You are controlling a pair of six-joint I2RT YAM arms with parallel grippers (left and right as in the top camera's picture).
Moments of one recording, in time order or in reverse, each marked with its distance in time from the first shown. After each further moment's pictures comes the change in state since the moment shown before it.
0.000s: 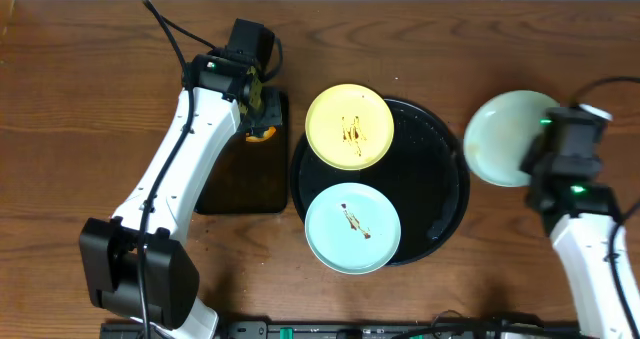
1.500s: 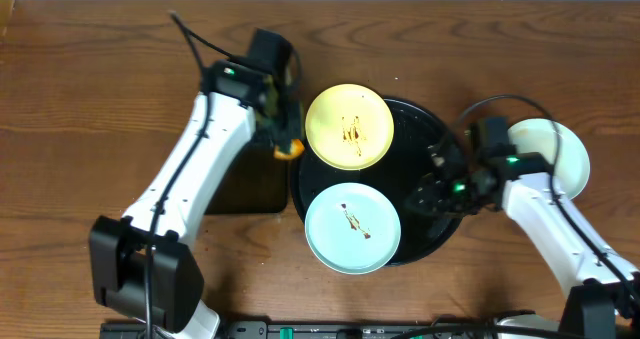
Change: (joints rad) left arm -0.091 0.000 -0.038 -0.032 0.199 0.000; right arm 0.332 0.264 0.011 -0.289 -0.966 -0.116
